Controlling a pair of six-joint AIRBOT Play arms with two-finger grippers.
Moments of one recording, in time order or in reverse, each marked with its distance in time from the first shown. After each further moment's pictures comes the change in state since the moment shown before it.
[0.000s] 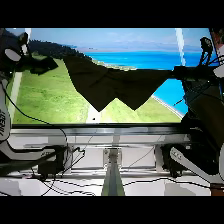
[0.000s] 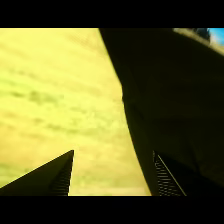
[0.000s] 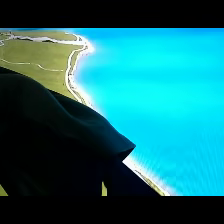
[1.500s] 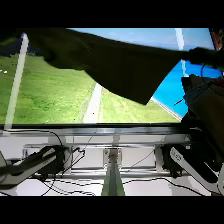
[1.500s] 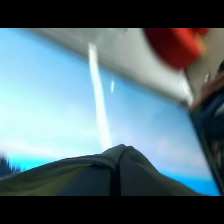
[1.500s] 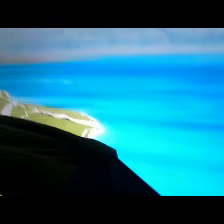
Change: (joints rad) left arm 0.124 0.425 0.132 -0.644 0.113 0.202; right arm 0.000 0.146 0.243 -0.014 0.000 -0.002
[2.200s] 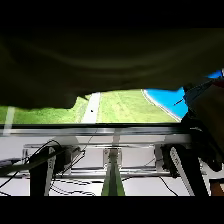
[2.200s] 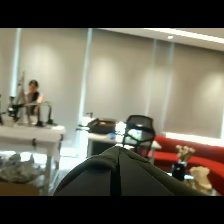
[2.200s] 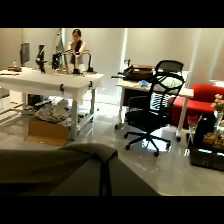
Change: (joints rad) left arm 0.154 0.555 0.016 0.153 0.302 0.084; right arm 0.000 0.386 0.461 0.052 0.000 -0.008
